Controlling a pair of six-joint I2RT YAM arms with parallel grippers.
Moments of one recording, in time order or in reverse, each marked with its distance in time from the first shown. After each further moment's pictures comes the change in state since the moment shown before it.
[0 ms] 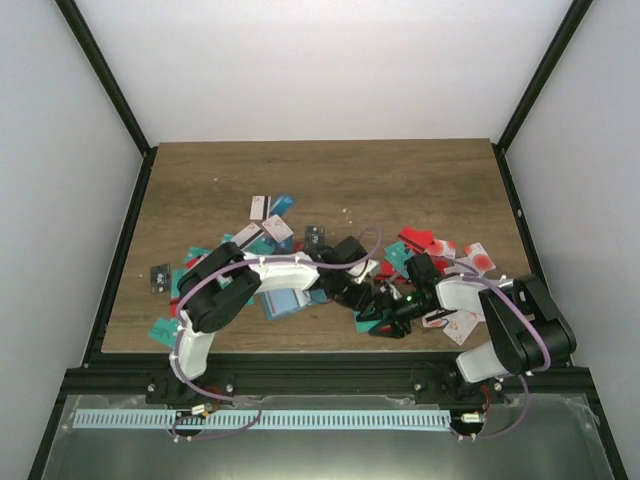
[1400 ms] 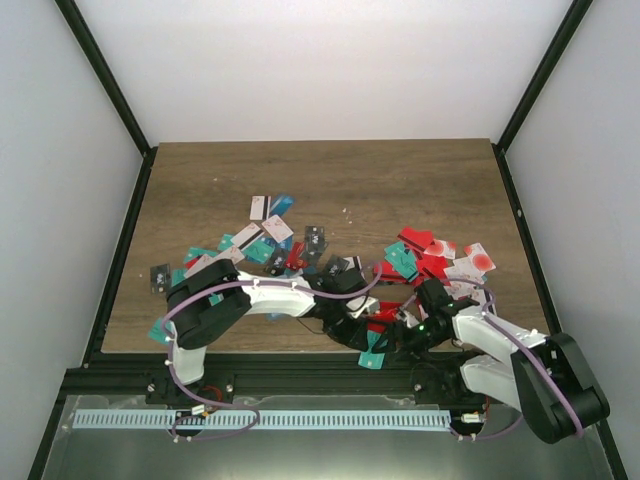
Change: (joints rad) left arm -0.164 -0.129 -0.205 -0.005 0.097 -0.114; right arm 0.039 -0.359 -0.202 -0.284 0.122 -0.046
